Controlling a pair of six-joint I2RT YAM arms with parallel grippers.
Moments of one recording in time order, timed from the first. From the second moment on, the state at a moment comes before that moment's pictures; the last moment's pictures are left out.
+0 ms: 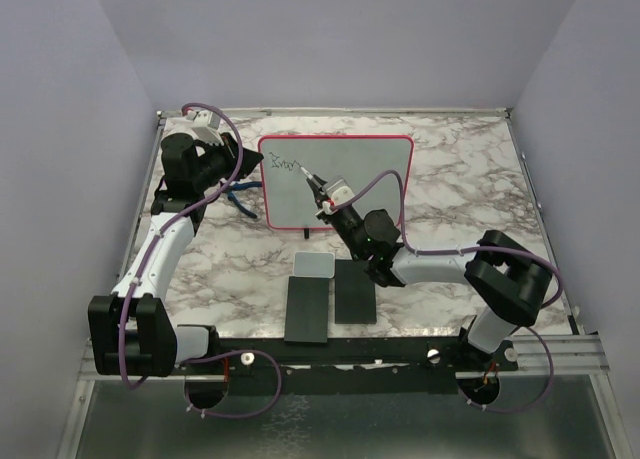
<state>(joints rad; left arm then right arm) -0.04 1.26 0.95 0.13 0.59 -0.40 0.98 1.67 0.80 1.18 0.33 -0.41</state>
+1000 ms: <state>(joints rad) -0.04 1.26 0.95 0.13 0.59 -0.40 0.98 1.69 0.82 1.20 0.35 -0.44</state>
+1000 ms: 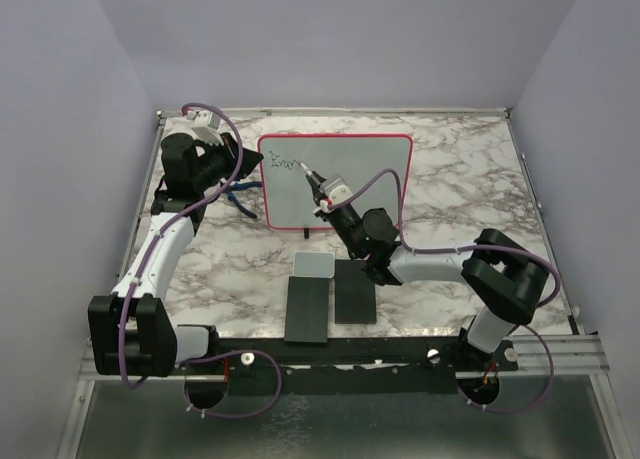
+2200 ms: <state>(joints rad) -0.04 1.26 0.95 0.13 0.59 -0.40 0.98 1.69 0.81 1.17 0.32 -0.41</state>
